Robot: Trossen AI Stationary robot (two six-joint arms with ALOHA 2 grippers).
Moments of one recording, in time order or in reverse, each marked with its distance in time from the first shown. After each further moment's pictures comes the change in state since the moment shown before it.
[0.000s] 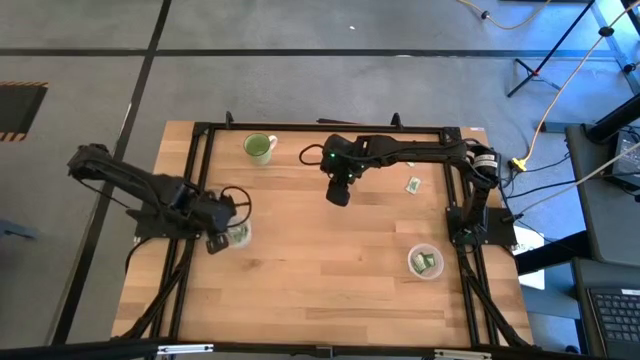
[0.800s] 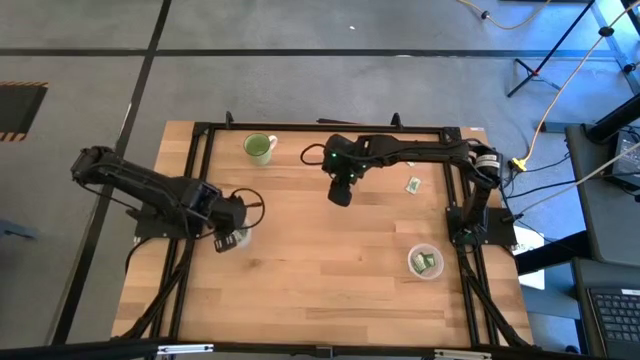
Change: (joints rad) left arm 0.096 0.163 0.047 -0.020 0.017 0.126; right arm 0.000 -0.017 0.000 -0.037 0.000 0.005
